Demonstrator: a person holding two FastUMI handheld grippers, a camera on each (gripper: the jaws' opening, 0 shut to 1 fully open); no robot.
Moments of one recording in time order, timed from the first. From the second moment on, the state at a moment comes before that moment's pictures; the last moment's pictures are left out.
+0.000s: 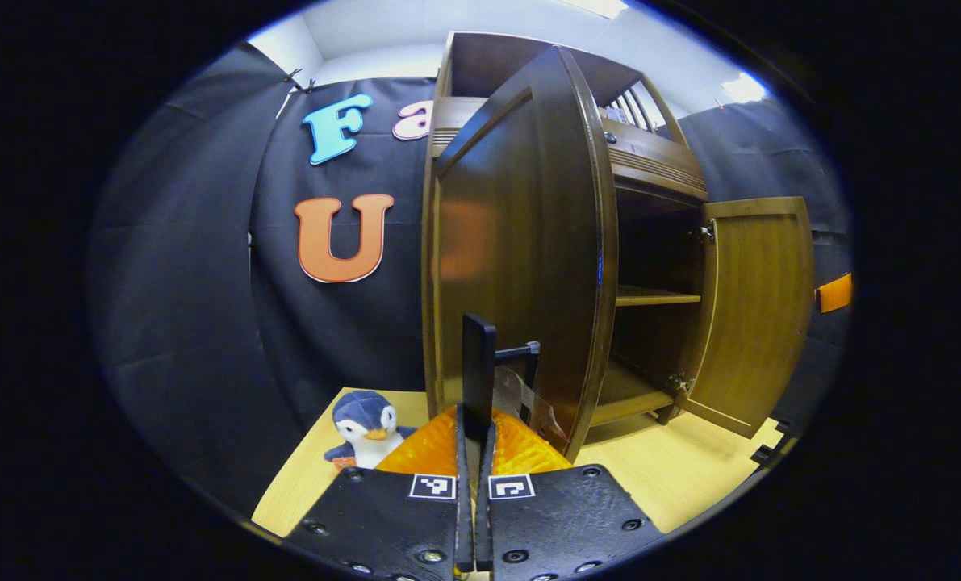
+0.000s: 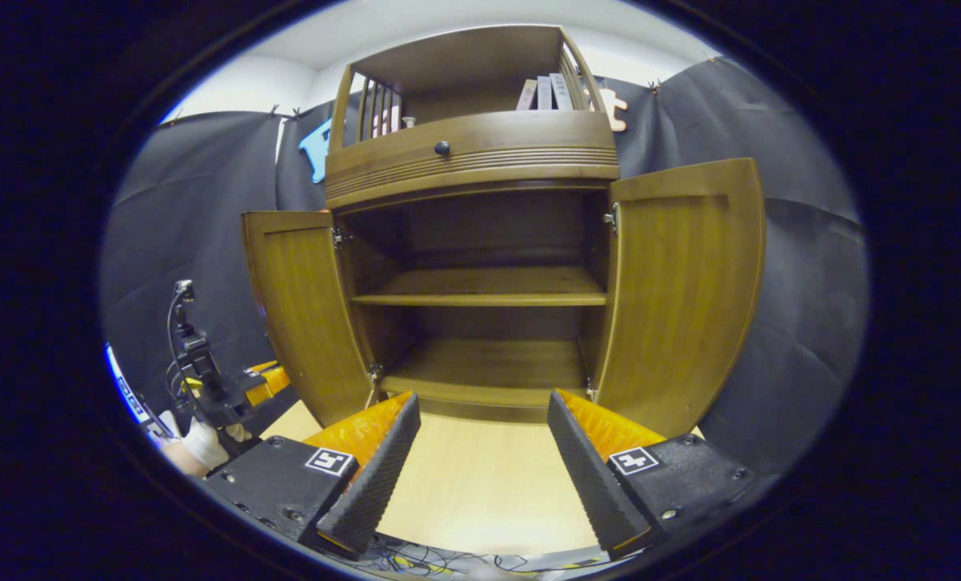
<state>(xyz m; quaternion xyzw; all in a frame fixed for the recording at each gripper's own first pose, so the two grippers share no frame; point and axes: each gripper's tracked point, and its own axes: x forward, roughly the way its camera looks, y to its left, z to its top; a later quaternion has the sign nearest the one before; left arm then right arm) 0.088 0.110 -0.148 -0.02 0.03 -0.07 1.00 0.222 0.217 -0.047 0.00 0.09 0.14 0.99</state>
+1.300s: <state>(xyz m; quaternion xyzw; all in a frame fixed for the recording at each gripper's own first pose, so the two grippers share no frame) 0.098 0.196 -0.147 0.01 0.03 -0.15 0.99 0.216 0.224 -0.055 -0.01 0.12 0.17 0.98</state>
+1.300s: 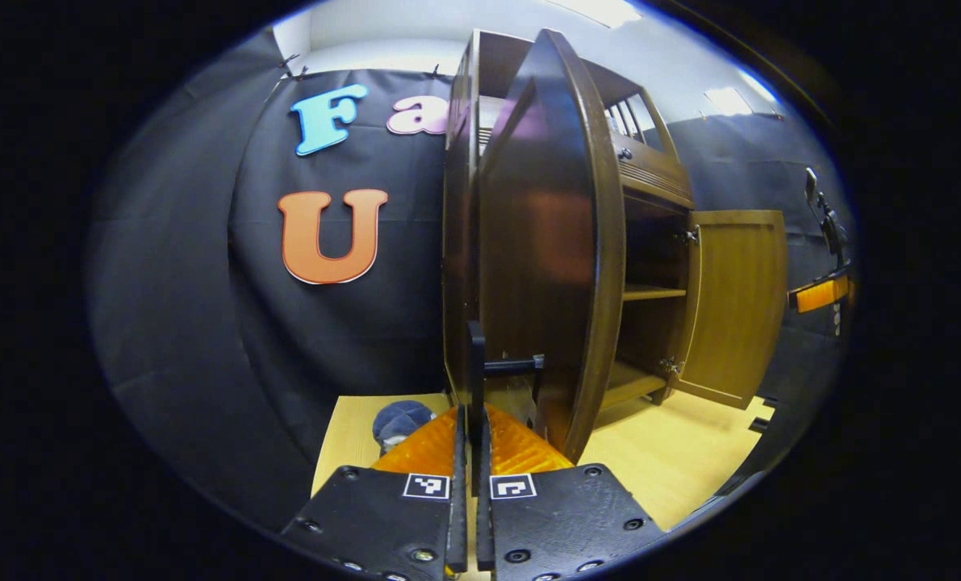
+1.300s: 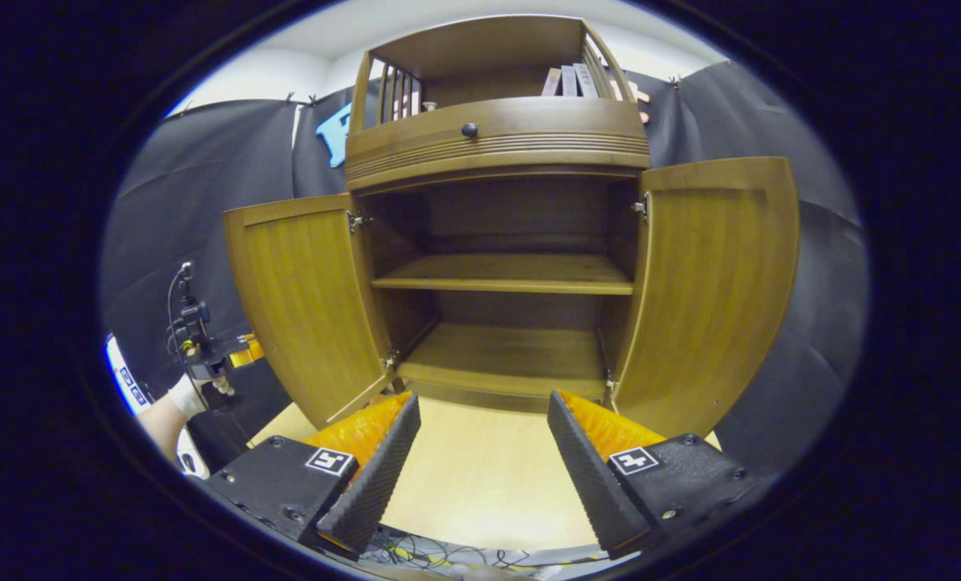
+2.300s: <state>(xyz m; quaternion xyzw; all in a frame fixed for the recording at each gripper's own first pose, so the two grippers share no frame) 0.002 0.146 -0.046 0.00 0.00 0.02 1.00 0.241 0.202 -0.024 0.01 0.05 0.12 0.99</state>
